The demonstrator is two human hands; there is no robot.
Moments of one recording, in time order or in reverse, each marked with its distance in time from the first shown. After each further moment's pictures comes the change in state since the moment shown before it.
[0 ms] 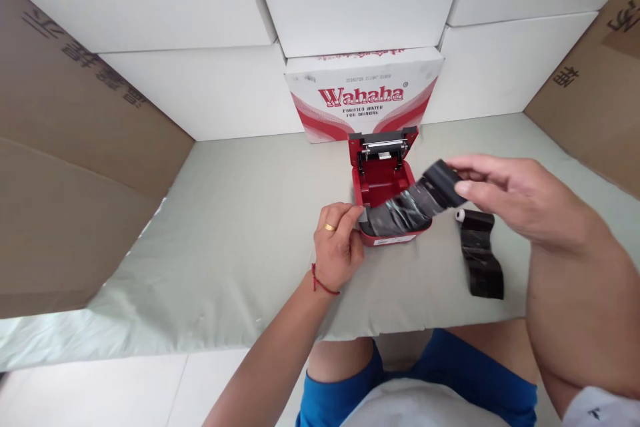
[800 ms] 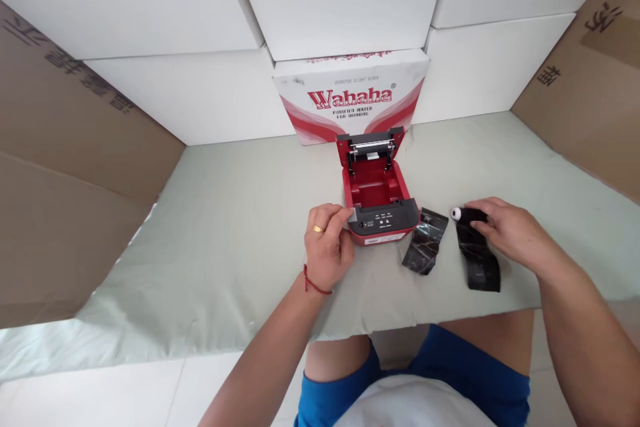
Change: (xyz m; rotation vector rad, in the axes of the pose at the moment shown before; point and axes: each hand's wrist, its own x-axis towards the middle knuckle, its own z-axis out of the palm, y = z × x) left_hand 0.001 0.000 -0.002 0.011 0.012 0.005; right_hand -0.044 0.152 0.001 -0.544 0.053 0.124
